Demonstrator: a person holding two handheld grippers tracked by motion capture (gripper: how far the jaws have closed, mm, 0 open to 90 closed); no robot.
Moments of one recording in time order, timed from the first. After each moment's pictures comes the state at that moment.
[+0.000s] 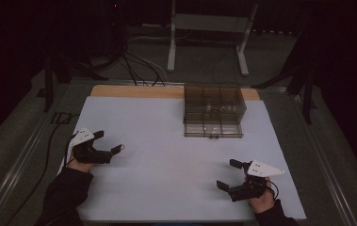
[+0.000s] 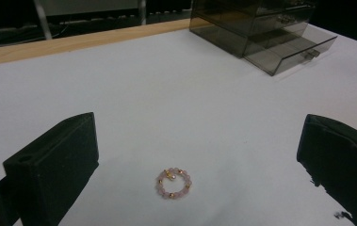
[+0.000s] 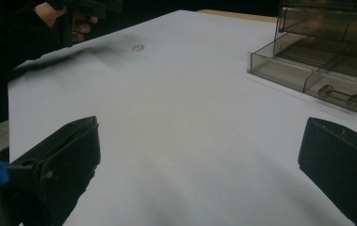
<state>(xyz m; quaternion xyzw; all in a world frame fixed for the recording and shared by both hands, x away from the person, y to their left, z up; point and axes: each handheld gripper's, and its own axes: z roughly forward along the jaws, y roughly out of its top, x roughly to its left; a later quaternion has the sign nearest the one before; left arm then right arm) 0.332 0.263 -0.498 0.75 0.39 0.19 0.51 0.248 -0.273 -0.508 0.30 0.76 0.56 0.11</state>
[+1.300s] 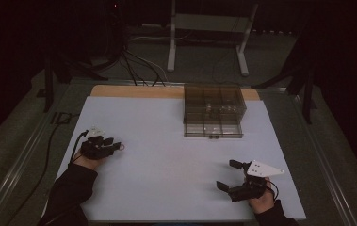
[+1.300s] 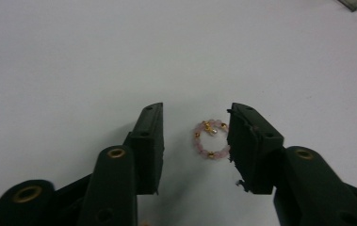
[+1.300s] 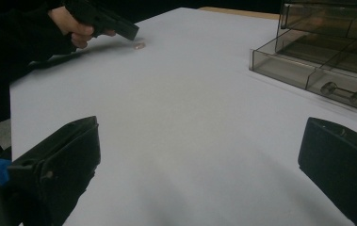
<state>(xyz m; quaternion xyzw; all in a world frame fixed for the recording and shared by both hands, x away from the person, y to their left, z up) 0.355 0.249 -0.518 0.79 0.46 0.15 0.38 0.248 -0.273 -0.508 0.31 0.77 0.56 0.11</state>
